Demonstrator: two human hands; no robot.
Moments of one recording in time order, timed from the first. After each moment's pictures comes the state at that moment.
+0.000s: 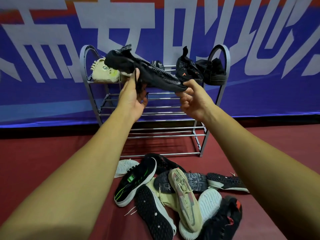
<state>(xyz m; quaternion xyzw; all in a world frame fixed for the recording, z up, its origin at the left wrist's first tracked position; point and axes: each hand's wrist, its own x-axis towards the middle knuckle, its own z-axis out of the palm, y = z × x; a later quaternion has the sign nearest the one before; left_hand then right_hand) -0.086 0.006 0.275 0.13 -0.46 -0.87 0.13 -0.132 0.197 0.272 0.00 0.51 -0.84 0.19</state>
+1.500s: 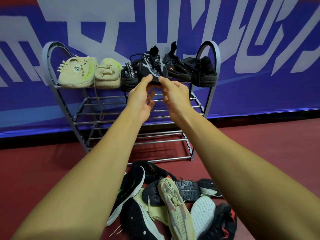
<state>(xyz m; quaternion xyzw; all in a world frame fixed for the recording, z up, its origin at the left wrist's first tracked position) -0.154 0.067 0.267 0.14 -0.51 -0.85 0.07 -0.181 0.165 0.259 -0.02 0.59 -0.81 -0.03</state>
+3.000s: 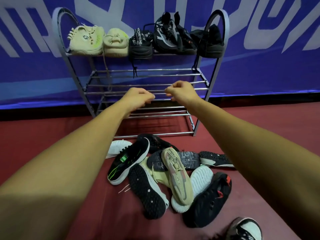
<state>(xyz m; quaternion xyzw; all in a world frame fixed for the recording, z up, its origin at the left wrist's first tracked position) -0.088 0.021 0.198 0.11 -0.85 -0.51 -0.01 -0.133 0.193 0.202 -0.06 0.83 -0.55 0.04</state>
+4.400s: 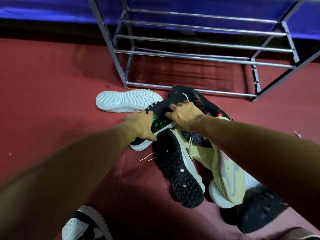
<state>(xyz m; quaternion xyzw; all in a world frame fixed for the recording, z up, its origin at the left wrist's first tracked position) -0.062 -0.091 -0.098 0.07 -0.95 -0.02 -0.31 -0.140 0.068 -0.084 -0.49 0.83 0.20 0.14</state>
